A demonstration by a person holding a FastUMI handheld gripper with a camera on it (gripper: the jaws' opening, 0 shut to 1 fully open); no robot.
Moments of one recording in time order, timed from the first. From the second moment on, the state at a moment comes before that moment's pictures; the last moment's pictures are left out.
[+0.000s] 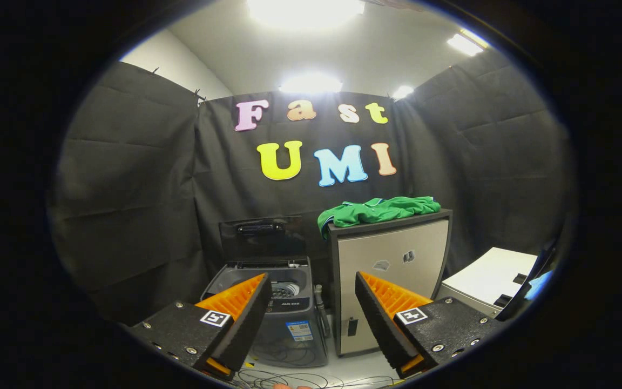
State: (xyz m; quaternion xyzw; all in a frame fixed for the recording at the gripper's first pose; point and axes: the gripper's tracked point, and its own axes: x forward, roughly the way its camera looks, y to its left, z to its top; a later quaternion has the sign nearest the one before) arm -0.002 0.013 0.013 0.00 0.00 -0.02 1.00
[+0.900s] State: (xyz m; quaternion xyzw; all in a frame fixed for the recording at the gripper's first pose) arm 0.132 -0.060 0.131 -0.01 0.00 -0.04 1.00
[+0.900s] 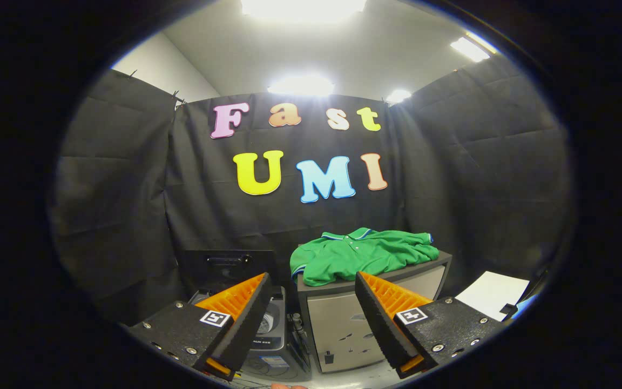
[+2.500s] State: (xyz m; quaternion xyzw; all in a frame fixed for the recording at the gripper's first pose) arm 0.427 -0.215 0.099 -0.03 0.23 -0.04 0.97
